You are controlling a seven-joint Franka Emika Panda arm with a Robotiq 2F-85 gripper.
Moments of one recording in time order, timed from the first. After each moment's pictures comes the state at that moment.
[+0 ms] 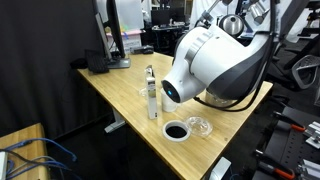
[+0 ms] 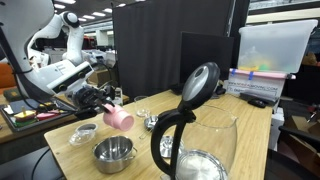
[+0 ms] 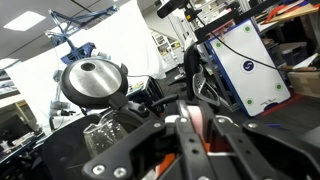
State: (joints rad) arm 0.37 0.44 0.27 -2.24 -1.03 1.10 0.16
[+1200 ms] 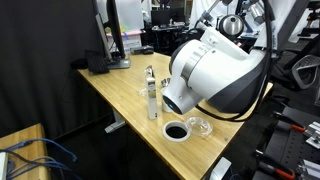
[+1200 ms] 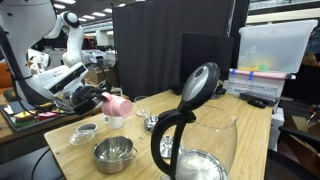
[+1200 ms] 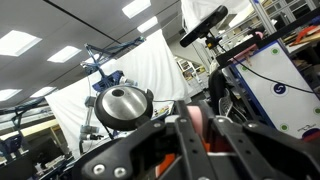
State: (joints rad) arm 0.39 0.51 0.30 -2.20 -1.08 0.92 0.21
